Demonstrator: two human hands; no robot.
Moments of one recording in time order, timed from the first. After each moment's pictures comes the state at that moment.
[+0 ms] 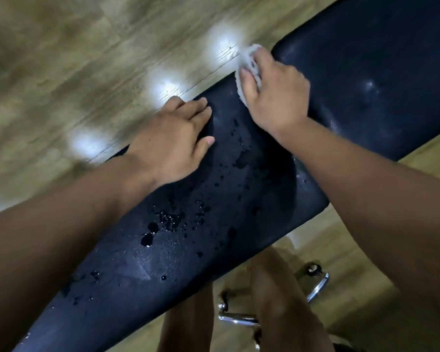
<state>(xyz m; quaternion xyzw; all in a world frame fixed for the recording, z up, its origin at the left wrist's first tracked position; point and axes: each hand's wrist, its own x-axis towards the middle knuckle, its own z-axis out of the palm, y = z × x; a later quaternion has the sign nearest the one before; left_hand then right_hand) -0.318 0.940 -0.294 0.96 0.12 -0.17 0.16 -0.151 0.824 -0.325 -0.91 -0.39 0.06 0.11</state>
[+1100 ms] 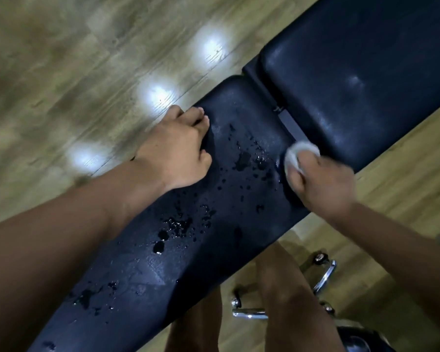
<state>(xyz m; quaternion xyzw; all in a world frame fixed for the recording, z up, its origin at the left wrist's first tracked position) -0.307 0.941 -0.283 0.96 0.10 -0.22 0.14 -0.200 0.681 -0.297 -0.91 -0.39 0.14 0.02</state>
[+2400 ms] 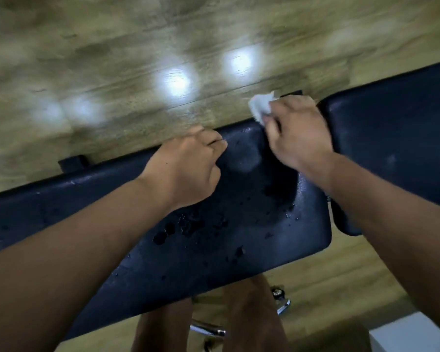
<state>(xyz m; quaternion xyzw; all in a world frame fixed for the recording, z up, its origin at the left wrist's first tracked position) -0.366 0.950 -0.279 0.92 0.24 -0.16 0.27 -0.166 0.858 -0.314 -0.82 -0.55 0.15 0.03</state>
